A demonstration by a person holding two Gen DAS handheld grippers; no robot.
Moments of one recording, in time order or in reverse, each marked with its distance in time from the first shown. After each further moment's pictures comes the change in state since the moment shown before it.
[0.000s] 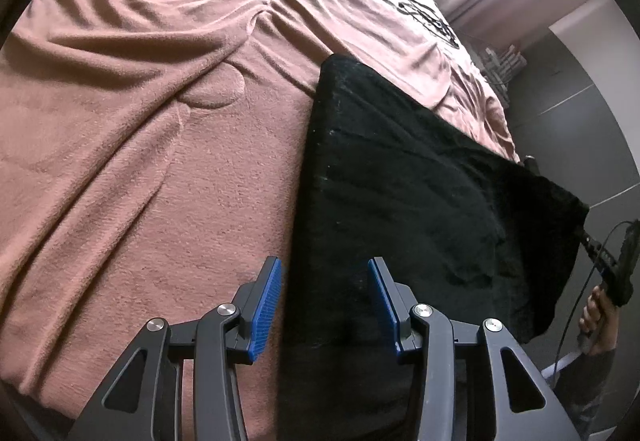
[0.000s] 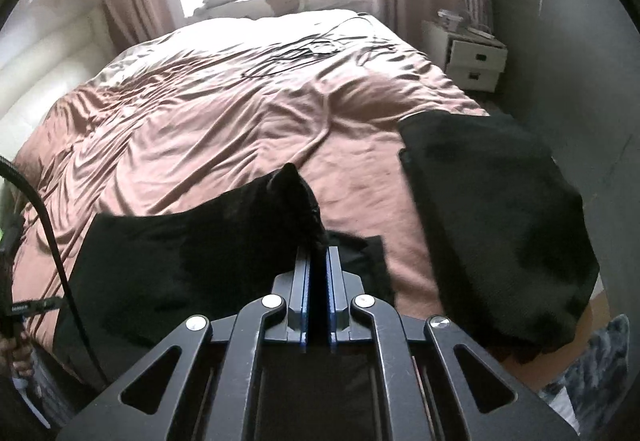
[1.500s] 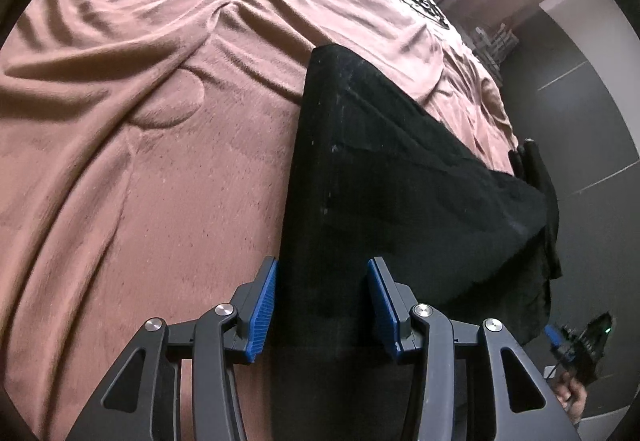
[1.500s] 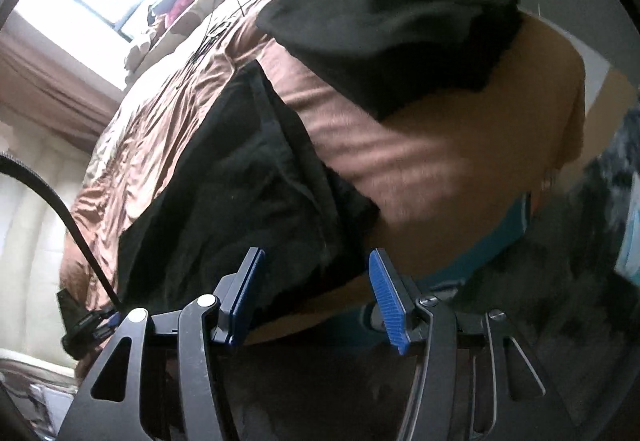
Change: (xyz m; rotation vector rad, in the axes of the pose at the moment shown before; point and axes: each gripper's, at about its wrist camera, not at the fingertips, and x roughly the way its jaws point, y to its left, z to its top) left arm 0.028 -0.009 0.023 0.065 0.054 -0.023; right arm -0.057 -0.118 -0.147 0.594 0.114 0.168
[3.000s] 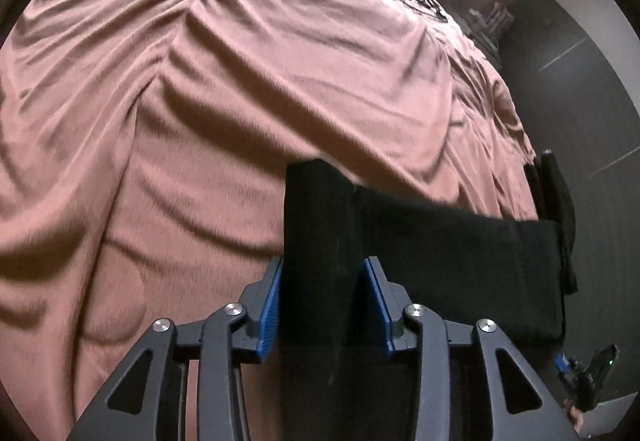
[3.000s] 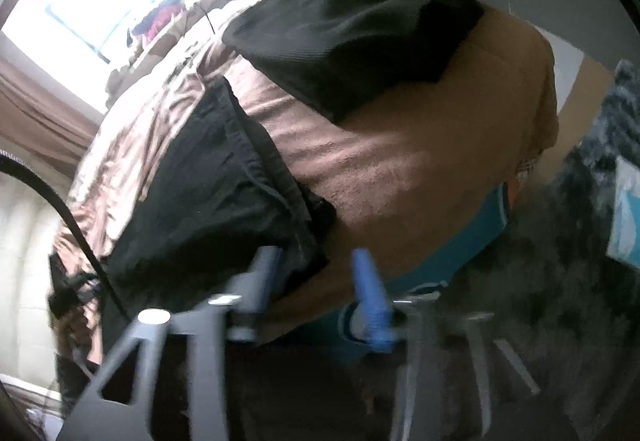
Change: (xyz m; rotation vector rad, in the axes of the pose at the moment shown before) left arm 0.043 -0.015 0.095 0.117 0.054 0.035; right arm -0.015 -0.008 -0.019 0.060 -0.090 -0.060
